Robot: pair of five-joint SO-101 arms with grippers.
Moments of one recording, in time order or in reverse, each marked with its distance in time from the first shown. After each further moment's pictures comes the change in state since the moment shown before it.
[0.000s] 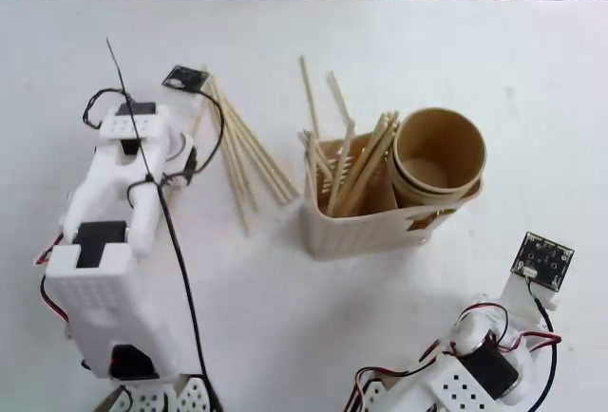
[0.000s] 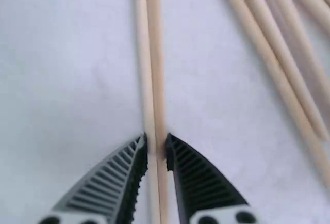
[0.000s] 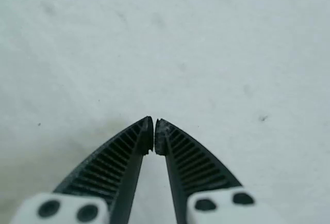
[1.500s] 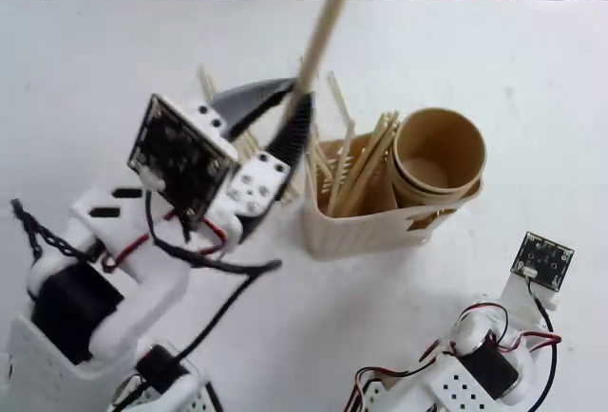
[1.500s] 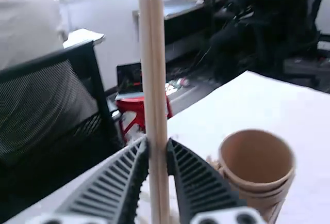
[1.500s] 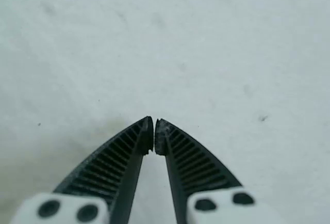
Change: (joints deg) left arm 44.2 -74.5 4.0 -9.2 7.8; right arm 0.0 0.0 0.0 0.0 0.0
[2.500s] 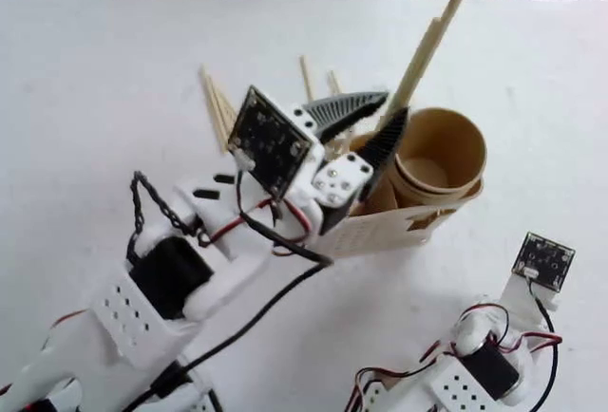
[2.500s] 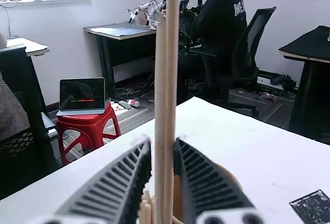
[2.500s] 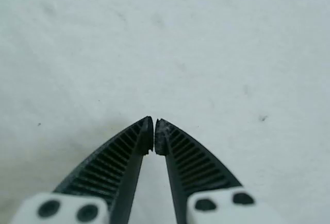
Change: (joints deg) left arm 6.6 6.4 13.5 -21.8 9.3; right arm 0.0 0.0 0.0 0.0 0.0
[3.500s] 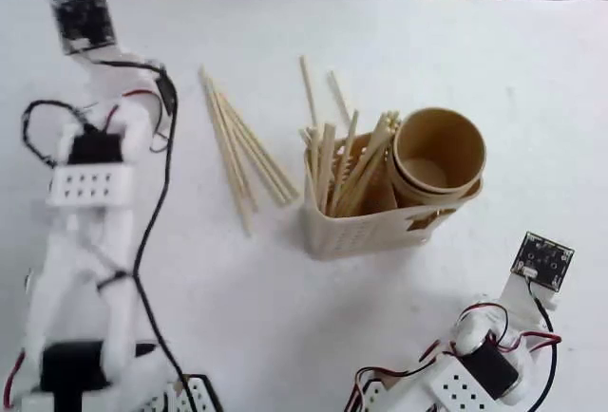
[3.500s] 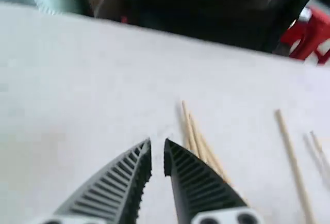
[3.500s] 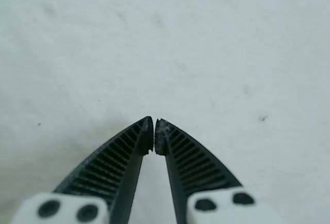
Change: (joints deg) left arm -50.5 30.0 1.7 2.3 10.8; right arm 0.0 0.0 0.0 0.0 0.0
